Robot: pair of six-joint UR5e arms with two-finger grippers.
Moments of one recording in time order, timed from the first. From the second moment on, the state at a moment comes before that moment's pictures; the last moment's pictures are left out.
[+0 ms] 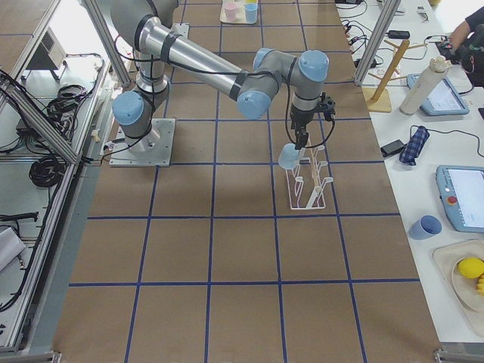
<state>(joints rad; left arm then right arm) -1.54 -1.64 -1.44 -1.62 1.53 0.00 1.12 -1.26 1.51 -1.86 -1.58 -0.50</state>
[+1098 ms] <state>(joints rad) -1.54 -1.64 -1.44 -1.61 1.53 0.00 1.12 -1.20 1.57 -1.91 -1.58 -0.51</state>
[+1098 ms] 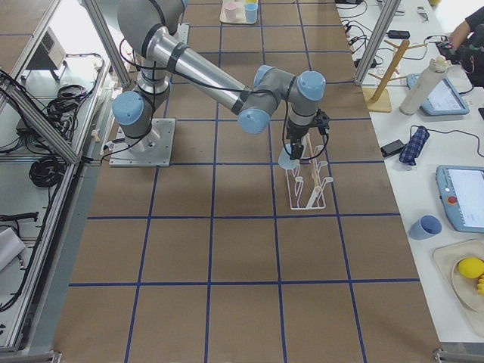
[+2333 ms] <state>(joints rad) -1.55 -1.64 -1.44 -1.60 1.52 -0.01 1.12 -1.18 1.56 -1.94 -1.57 -0.52</state>
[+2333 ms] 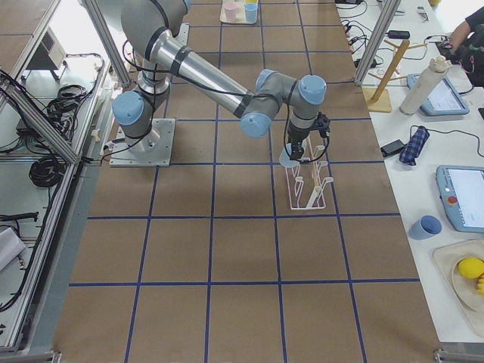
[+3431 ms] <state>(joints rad) -1.55 -1.64 -1.44 -1.61 1.50 -0.02 1.13 -1.38 1.55 -1.82 -1.56 -0.51</state>
